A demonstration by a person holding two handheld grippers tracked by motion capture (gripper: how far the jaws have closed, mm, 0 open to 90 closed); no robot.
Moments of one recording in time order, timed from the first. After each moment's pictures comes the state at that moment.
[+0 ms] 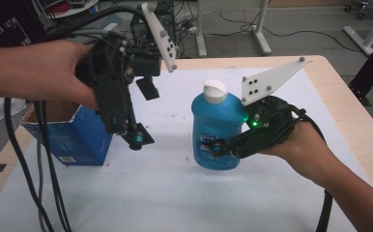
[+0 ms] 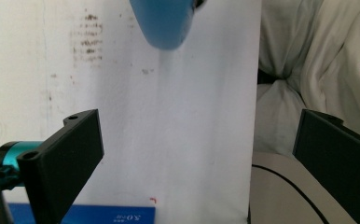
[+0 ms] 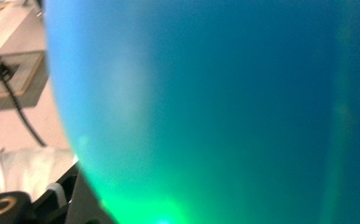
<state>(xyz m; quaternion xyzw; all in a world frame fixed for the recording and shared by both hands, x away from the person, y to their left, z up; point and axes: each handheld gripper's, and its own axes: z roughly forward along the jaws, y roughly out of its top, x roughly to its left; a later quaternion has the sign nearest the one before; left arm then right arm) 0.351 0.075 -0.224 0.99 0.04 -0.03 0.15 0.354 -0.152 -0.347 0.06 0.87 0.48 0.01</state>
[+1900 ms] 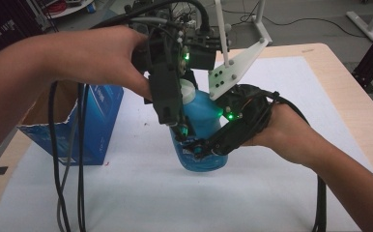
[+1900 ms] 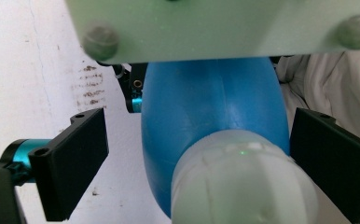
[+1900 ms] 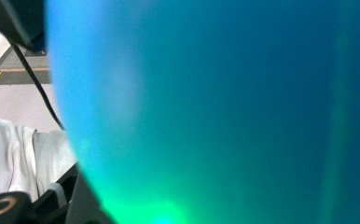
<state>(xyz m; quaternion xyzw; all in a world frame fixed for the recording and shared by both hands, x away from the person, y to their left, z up) 0.368 0.008 -0.234 0.99 -0.01 -0.05 0.11 0.357 -0.121 -0.337 0.01 0.89 0.46 -0.04</state>
